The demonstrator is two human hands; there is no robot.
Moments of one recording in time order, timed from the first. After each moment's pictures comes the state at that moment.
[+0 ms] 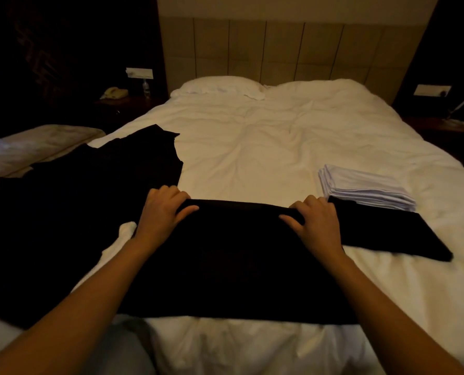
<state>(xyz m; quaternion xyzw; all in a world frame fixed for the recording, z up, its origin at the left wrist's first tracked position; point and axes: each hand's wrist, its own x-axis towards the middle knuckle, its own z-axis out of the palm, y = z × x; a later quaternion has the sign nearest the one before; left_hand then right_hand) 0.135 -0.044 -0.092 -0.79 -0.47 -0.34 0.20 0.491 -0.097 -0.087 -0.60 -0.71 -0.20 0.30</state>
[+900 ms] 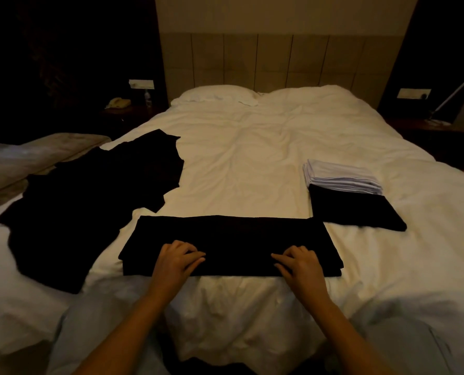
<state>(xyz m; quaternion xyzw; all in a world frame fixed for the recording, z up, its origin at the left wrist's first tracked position) 0.160 -0.197 -0.182 -0.81 -0.43 -0.38 0.14 0.482 -0.248 -0.164 -0.59 -0.75 -0.09 0.29</state>
